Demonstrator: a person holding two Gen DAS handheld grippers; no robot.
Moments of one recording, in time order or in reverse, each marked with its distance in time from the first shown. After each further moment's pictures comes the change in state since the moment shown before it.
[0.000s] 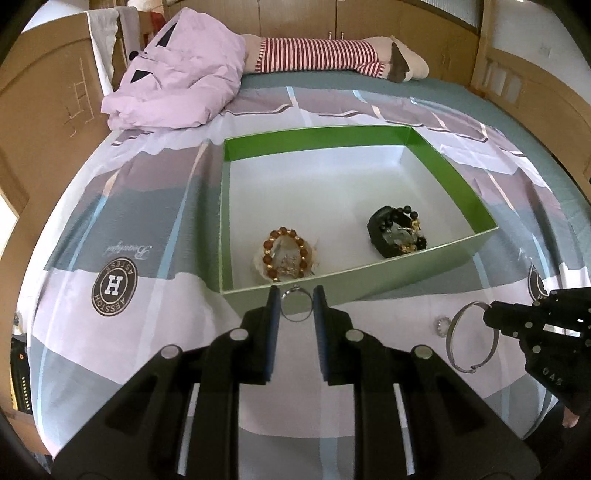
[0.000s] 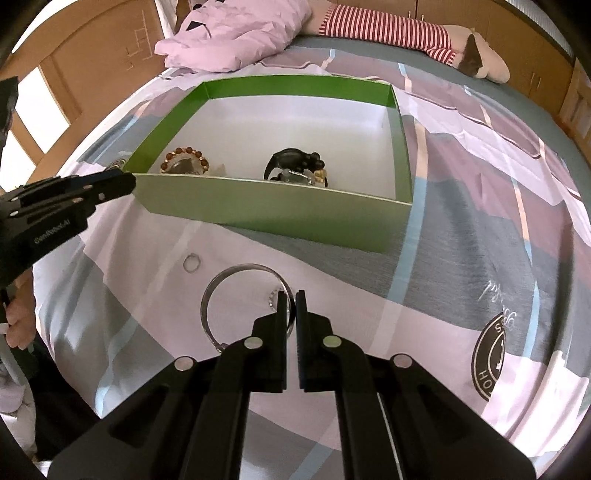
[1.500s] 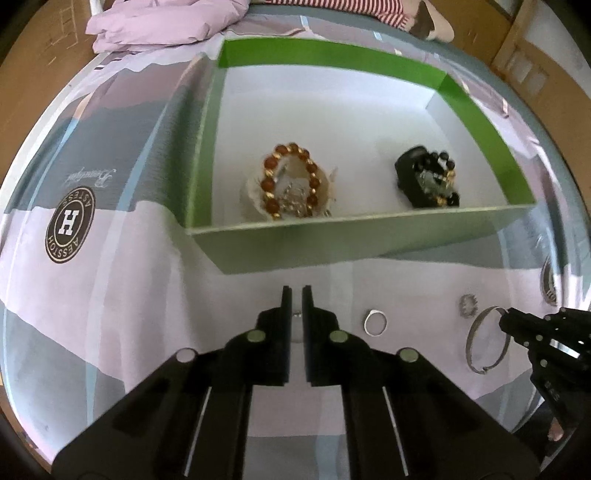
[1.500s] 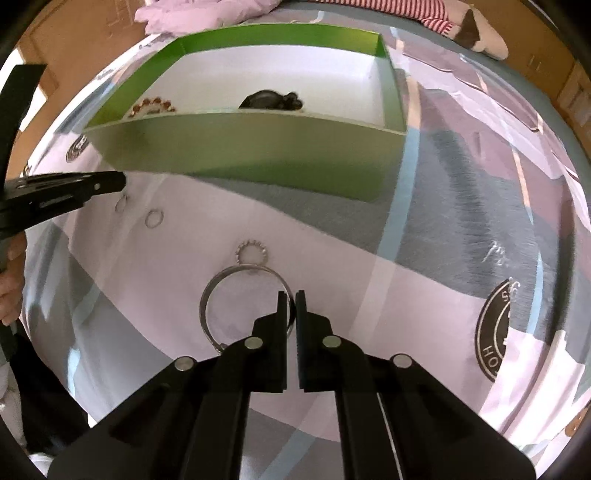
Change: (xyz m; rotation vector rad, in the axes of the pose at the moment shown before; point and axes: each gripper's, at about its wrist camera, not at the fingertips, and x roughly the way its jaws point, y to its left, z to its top) left arm 0.059 0.021 -0.014 -0.115 0.251 -0.079; right arm 0.025 -0.011 -0.020 0.011 0.127 -0.054
